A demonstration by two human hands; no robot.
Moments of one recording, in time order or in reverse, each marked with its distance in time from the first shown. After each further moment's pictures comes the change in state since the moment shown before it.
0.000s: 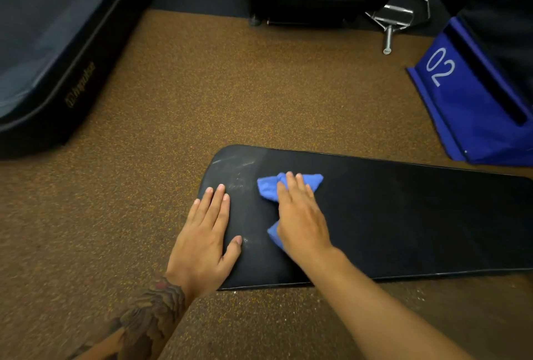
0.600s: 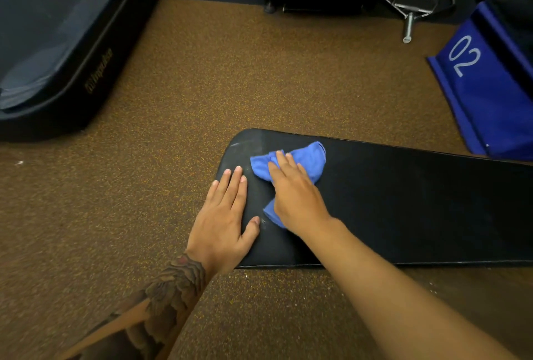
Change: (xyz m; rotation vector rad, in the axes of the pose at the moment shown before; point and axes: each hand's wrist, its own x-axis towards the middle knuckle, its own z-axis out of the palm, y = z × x) left_hand 0.000 0.002 0.002 -0.023 0.016 -0.019; right_hand 0.019 -0.024 0.002 -0.010 -0.099 -0.150
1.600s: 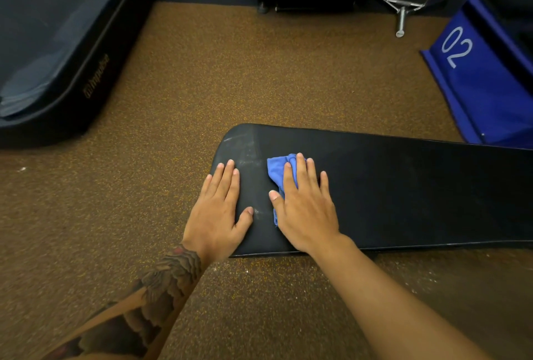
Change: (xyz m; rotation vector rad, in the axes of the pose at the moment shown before) left_hand 0.000 0.000 0.000 0.001 -0.030 -0.024; right_hand -0.048 0.009 0.012 -0.079 0.090 0.196
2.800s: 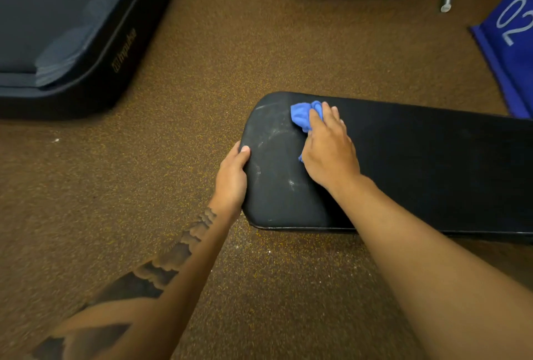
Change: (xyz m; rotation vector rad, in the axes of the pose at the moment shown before) left_hand 0.019 -0.019 0.018 -1.277 0.197 -0.643; right_hand 0.055 -0.016 0.013 0.237 0.149 0.029
